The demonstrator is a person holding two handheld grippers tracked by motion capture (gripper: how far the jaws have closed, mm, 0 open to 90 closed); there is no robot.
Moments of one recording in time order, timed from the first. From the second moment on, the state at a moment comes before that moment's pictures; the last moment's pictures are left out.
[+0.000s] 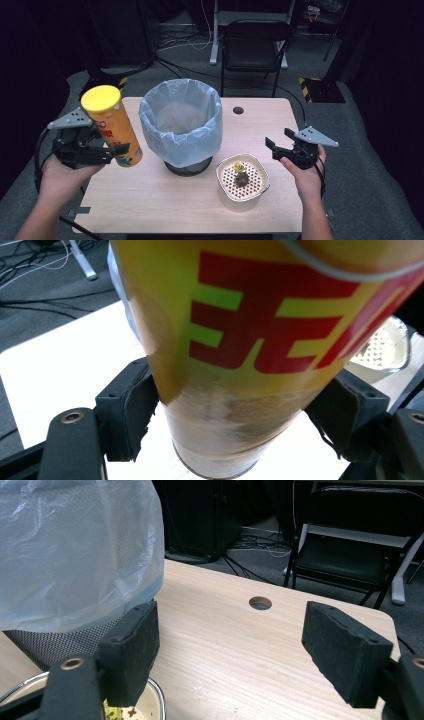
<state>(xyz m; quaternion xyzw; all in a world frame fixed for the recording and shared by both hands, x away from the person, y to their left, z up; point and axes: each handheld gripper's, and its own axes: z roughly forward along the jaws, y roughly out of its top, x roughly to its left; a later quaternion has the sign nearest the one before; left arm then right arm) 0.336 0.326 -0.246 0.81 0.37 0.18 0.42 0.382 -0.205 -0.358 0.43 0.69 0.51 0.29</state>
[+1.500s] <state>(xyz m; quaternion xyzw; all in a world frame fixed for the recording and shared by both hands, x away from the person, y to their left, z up) 0.453 0.212 -0.215 0.81 0.34 0.17 0.45 0.387 -0.206 -0.365 0.43 0.69 0.50 0.30</state>
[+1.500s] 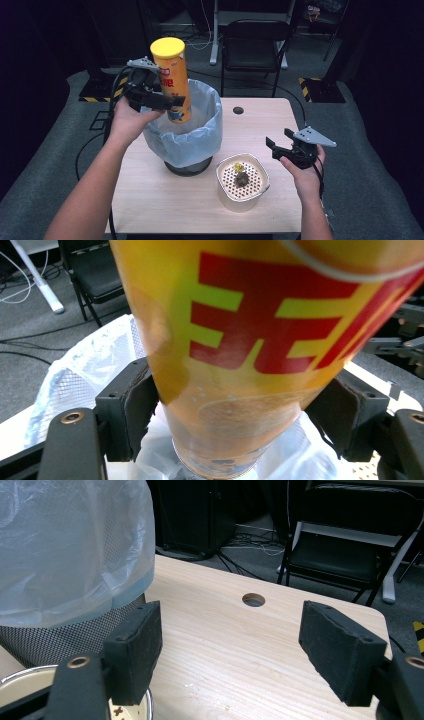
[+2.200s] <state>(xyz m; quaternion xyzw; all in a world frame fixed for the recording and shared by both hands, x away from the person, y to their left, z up) 0.486 0.189 -0.250 0.83 0.37 0.13 0.40 0.387 -0.207 -0.365 0.43 0.69 0.50 0.30</state>
